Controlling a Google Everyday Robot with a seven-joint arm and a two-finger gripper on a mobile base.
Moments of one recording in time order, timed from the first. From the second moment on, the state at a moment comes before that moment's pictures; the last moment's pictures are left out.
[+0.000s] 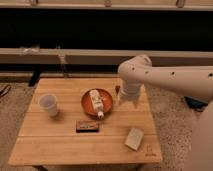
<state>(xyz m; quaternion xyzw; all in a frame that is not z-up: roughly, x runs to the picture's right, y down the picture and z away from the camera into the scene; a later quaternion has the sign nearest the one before) 0.112 0.084 0.734 -0.23 -0.22 -0.65 0.69</state>
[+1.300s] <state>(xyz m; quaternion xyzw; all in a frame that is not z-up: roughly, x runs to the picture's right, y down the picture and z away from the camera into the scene) -0.029 0.126 0.689 -0.11 -0.29 -0.80 0.51</state>
